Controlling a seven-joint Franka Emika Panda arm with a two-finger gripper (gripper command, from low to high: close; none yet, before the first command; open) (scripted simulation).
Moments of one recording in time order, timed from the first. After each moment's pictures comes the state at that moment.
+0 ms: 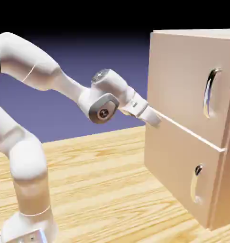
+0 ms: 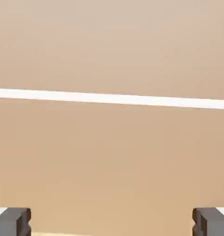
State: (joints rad) arm 0.03 -0.58 -0.02 -2.80 -0.05 3.04 0.78
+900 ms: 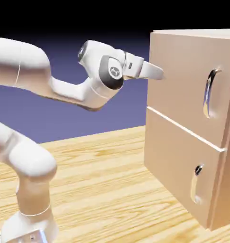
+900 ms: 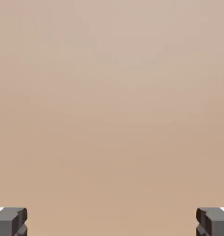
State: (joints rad) arm 0.44 -0.79 -0.52 -2.55 -1.23 3.03 1.57
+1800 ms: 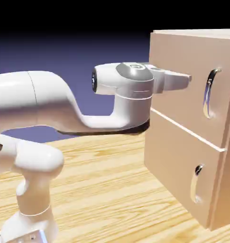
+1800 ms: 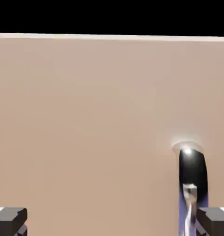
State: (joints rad) arm 0.85 -1.00 -1.02 -2.29 -2.40 3.03 2.37
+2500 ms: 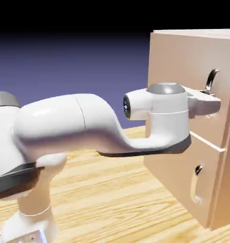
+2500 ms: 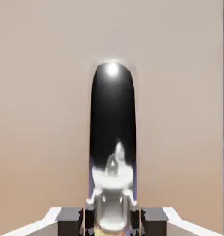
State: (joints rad) arm 1.01 -1.02 -1.17 -2.23 -2.74 2.92 2.62
